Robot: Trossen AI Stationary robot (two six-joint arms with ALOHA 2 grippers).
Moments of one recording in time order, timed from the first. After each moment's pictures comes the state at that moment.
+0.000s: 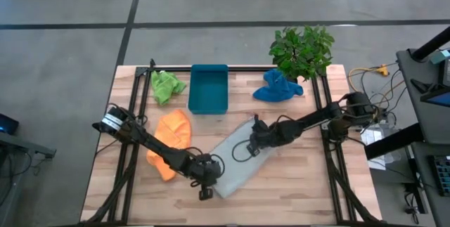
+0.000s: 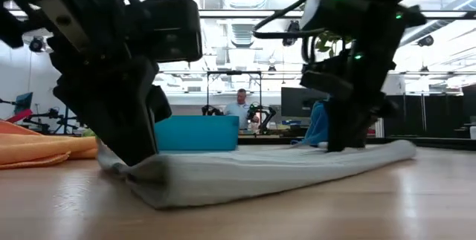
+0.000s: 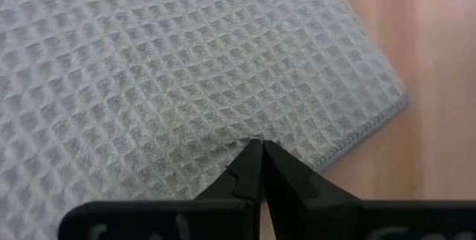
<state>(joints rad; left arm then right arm) -0.49 1.88 1.03 -0.10 -0.04 -0.68 0.18 1.72 0.87 -0.40 0.25 1.01</state>
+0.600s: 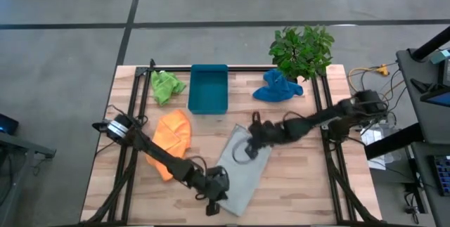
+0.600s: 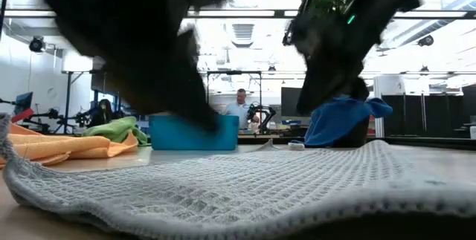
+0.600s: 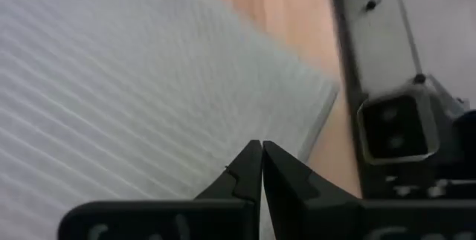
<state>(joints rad) -0.53 1.94 1.18 0.04 -0.04 -0.65 0.23 1.59 0.87 -0.22 0.22 0.85</state>
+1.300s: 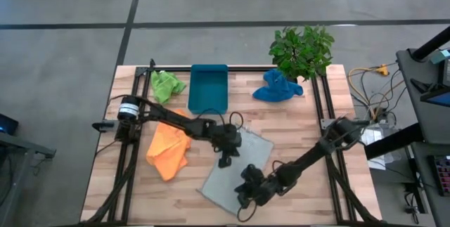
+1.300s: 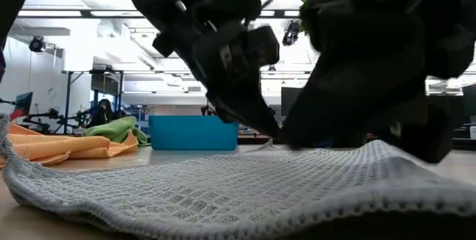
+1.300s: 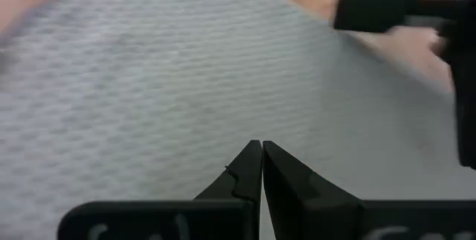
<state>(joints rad) -0.08 1.95 1.15 0.03 0.26 -0.16 0.62 2.03 1.10 0.15 0.37 1.30</state>
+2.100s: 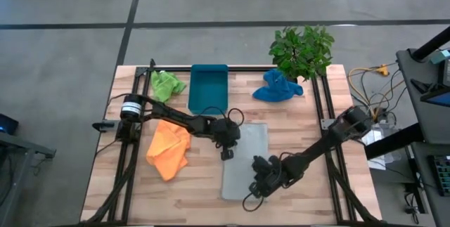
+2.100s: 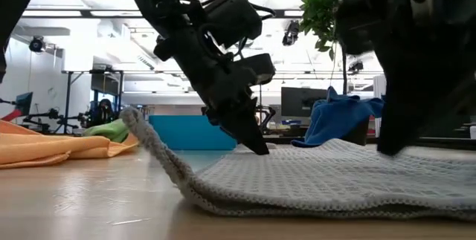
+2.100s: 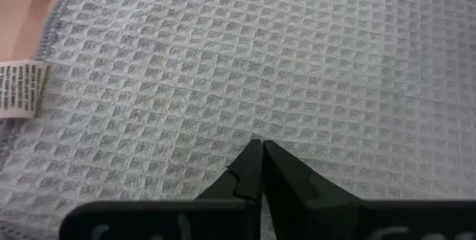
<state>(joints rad) -0.03 1.98 1.16 -0.06 0.02 -0.17 0.60 1.82 1.06 -0.39 0.29 1.29</state>
